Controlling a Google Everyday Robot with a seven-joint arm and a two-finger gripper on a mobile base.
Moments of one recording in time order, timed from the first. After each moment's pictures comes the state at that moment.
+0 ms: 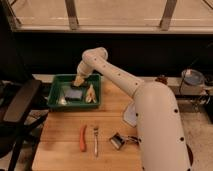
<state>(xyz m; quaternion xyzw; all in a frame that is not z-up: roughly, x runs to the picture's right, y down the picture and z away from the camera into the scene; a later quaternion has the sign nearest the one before) -0.160 -0.070 0.907 -0.19 -0.24 0.13 0.94</state>
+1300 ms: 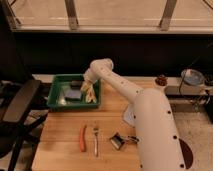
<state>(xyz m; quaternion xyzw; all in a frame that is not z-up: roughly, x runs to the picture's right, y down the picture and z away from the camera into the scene) -0.129 -0.037 0.981 -0.18 -0.25 0.12 0.94</state>
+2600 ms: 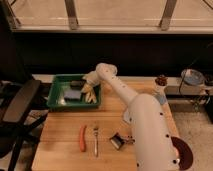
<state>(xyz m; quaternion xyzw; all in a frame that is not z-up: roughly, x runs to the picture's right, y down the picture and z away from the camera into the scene) -0.142 -0.025 1.013 -0.19 -0.33 0.10 0.92</state>
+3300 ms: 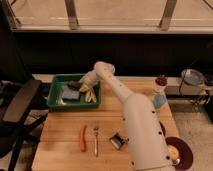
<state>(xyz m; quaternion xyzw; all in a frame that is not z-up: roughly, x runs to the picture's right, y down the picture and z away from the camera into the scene) -0.157 -0.021 1.007 -0.22 -0.34 0.08 0.91</state>
